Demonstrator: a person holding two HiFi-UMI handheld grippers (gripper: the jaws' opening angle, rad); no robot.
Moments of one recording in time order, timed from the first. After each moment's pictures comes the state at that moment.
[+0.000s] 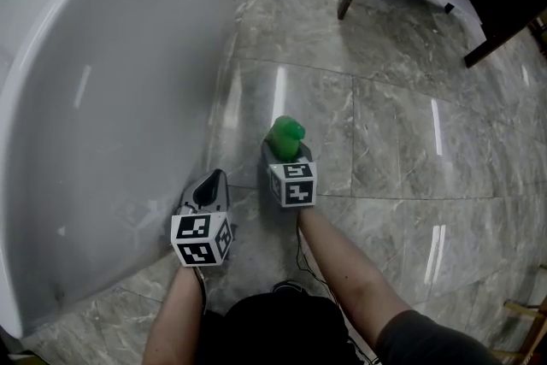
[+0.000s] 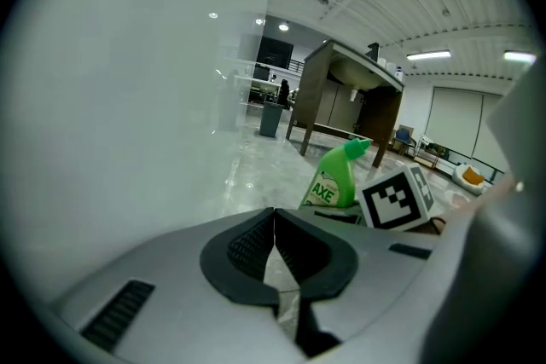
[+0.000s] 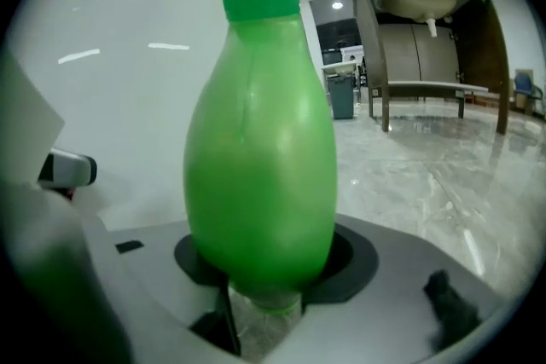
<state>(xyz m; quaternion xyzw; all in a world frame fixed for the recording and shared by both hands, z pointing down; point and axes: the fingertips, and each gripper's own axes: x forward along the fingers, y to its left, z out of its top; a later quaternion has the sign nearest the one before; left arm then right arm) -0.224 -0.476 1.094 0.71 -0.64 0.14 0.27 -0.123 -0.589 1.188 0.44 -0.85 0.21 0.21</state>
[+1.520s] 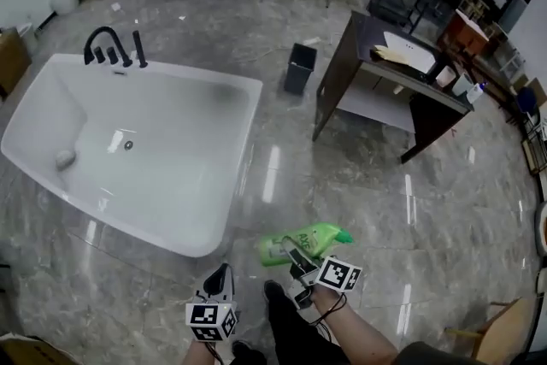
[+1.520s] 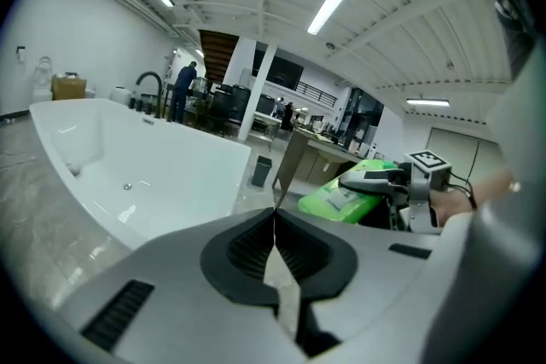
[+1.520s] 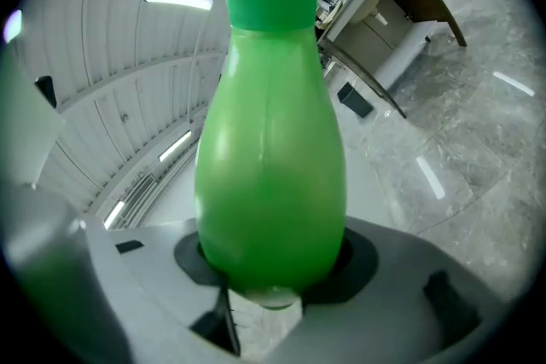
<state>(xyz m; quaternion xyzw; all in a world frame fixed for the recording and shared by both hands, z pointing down) -0.245 -0.262 0.504 0.70 -0.65 0.07 0.29 -0.110 -0.372 0.515 0.32 -0.78 0.54 -0.02</state>
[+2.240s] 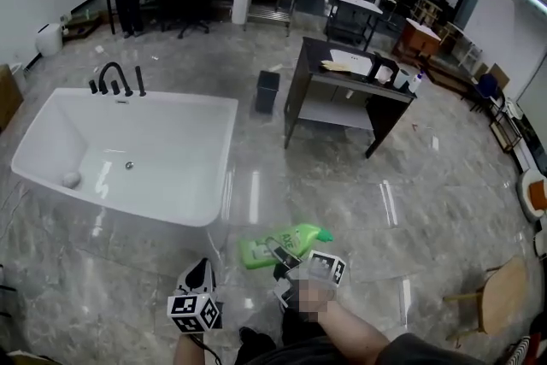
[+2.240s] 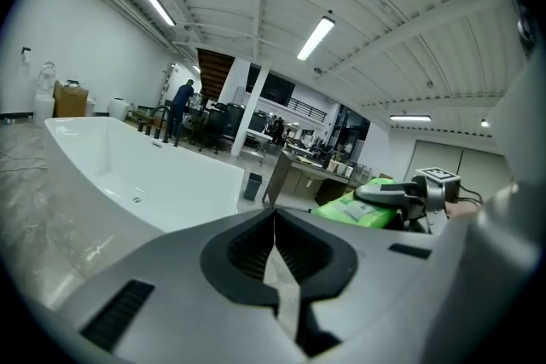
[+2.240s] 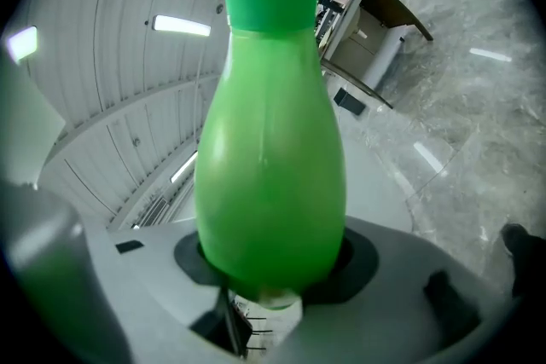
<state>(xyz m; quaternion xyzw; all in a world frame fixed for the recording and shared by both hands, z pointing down) -0.260 -0.065 0.362 0.72 -0.64 0.03 0.26 -0.099 -0.149 0.375 0.32 -0.75 0.57 -0.09</state>
